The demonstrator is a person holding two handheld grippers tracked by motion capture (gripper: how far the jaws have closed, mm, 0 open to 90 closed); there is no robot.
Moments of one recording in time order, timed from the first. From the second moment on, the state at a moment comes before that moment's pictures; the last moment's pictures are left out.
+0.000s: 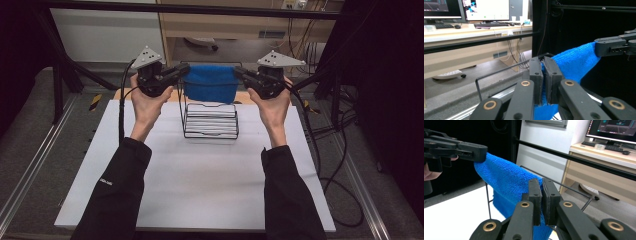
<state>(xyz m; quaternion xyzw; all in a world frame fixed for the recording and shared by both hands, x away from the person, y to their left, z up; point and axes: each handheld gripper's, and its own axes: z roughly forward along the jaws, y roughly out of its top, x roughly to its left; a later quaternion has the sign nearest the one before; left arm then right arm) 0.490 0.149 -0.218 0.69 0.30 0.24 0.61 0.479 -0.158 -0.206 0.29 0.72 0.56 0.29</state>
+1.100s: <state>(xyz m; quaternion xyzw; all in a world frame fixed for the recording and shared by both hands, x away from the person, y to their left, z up) 0.475 0.146 -0.220 0.77 0.31 0.19 0.52 0.470 -0.157 -0.238 0.28 0.76 0.53 0.25</state>
